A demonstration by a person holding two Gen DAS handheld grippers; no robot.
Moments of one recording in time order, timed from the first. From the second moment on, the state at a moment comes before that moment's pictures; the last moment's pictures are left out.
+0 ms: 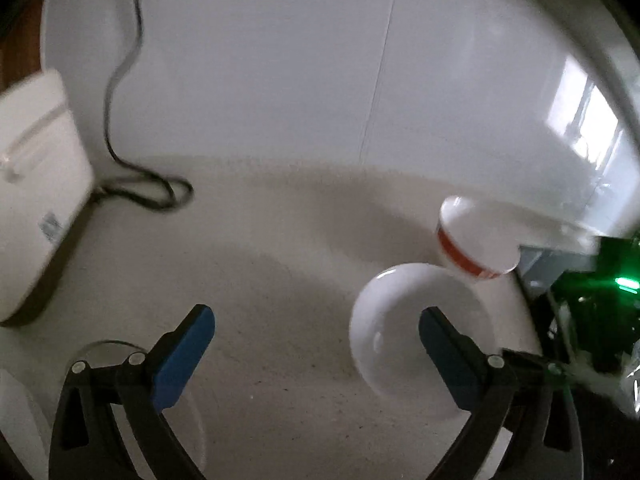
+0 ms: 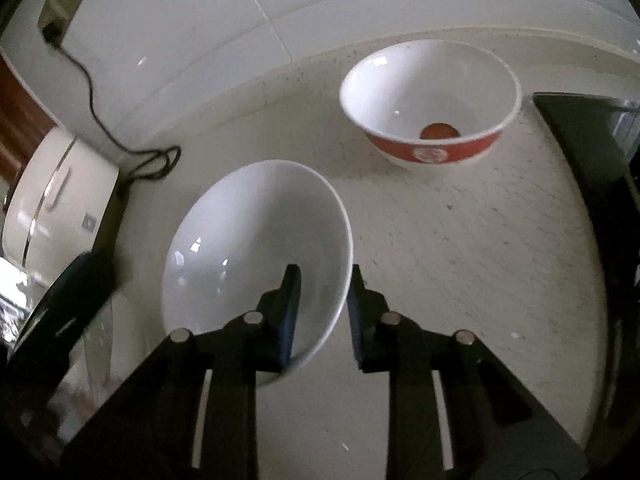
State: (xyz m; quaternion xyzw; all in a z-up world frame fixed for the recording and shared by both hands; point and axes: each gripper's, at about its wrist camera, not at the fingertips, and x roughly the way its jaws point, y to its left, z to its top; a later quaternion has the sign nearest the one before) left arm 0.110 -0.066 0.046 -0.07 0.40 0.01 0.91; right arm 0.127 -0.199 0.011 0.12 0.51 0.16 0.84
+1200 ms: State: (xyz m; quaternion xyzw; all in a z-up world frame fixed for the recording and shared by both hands) left arm 0.049 -0.024 0.058 -0.14 0.30 0.02 0.94; right arm 0.081 -0.168 0.047 0.13 0.44 0.27 0.84
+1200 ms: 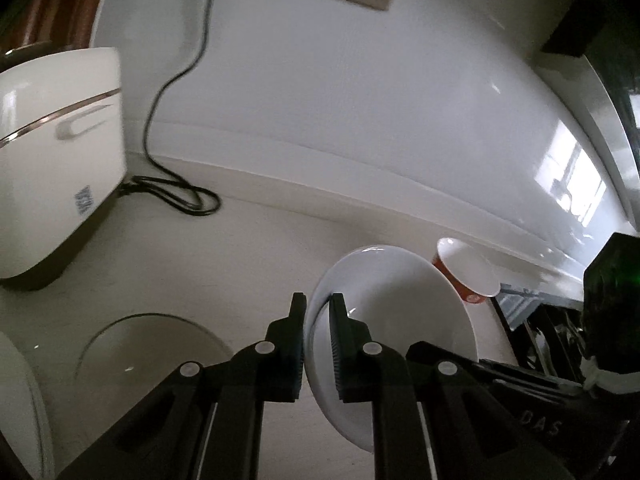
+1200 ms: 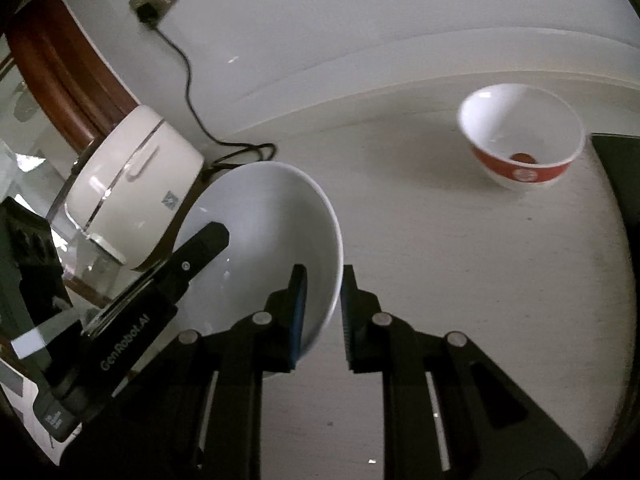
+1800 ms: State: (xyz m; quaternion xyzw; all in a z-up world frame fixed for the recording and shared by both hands) left arm 0.013 0.005 0.071 -0.14 0.24 0.06 0.96; right arm 0.060 -0.134 0.064 0.14 0.39 0.31 0.86
